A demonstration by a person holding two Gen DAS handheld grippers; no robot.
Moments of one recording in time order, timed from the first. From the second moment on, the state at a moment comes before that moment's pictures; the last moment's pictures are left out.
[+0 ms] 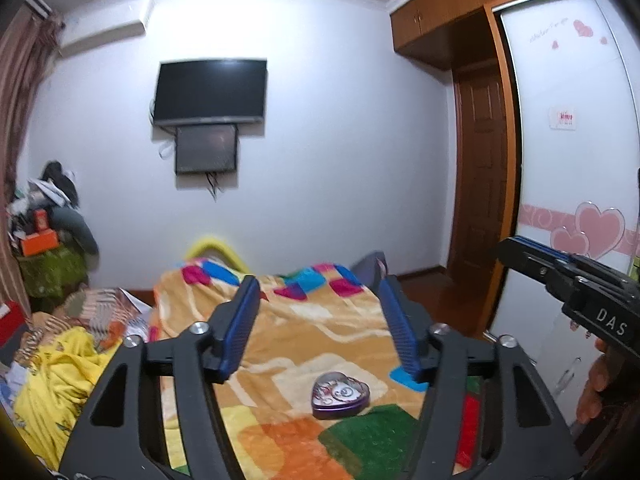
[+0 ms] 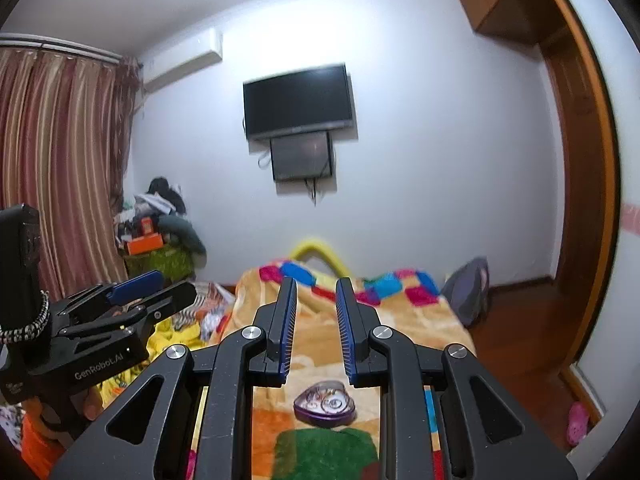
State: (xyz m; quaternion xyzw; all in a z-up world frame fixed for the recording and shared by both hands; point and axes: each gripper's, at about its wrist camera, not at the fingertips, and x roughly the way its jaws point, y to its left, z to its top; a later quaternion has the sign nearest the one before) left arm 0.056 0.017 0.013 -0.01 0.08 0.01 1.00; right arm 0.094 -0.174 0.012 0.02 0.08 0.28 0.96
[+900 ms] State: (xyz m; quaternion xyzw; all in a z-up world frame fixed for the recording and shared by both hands) left arm 0.017 0.010 0.008 -0.02 0.07 0.03 1.00; right arm 0.052 -0.179 0.001 0.01 0.07 0.22 0.97
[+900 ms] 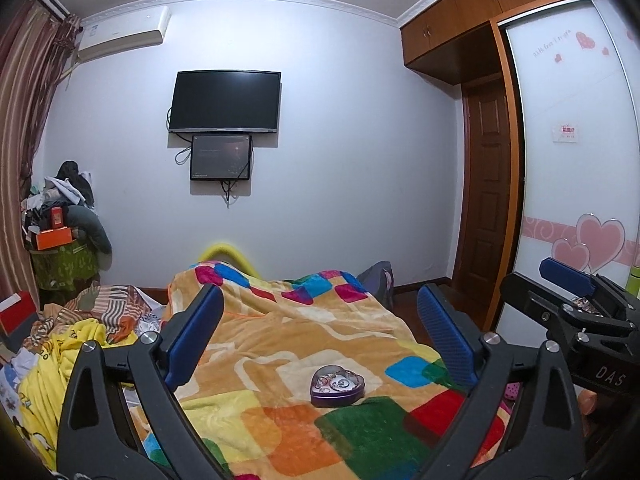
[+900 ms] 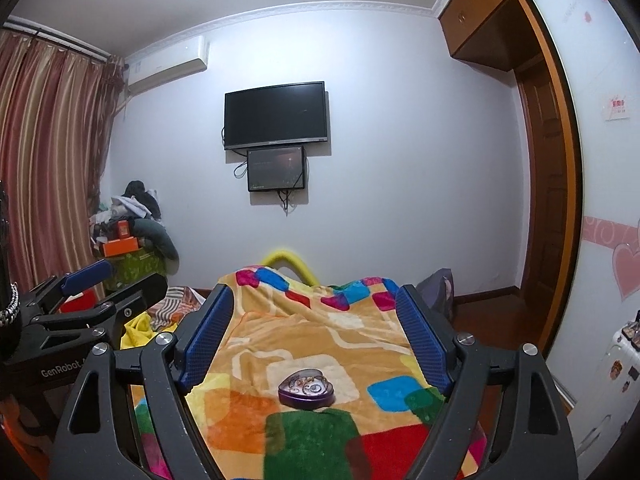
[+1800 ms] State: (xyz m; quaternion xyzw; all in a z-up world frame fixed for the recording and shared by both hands) left arm 0.025 0.009 0.003 -0.03 0.09 0.02 1.00; right arm 0.053 -0.183 0.001 0.01 0.09 0.22 0.97
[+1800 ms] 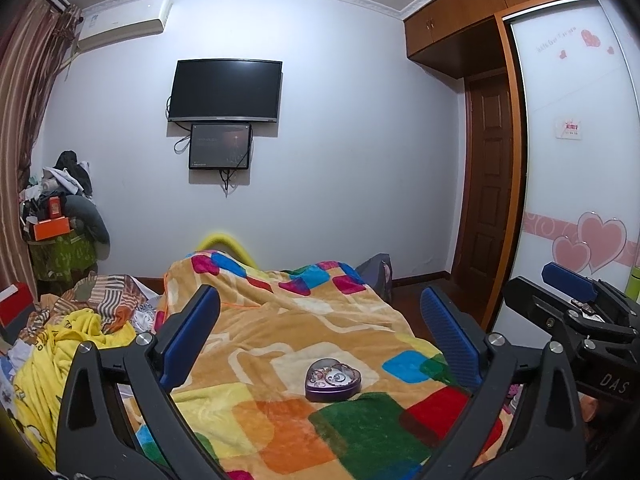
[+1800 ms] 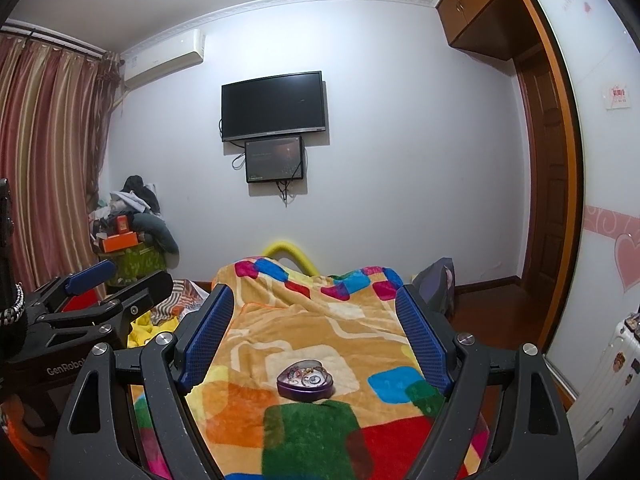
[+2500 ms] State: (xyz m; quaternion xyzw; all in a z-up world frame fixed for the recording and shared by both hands) left arm 0.029 0.009 0.003 -0.04 0.09 0.01 0.99; right arm 0.055 -0.188 0.002 0.02 0.09 0.21 0.97
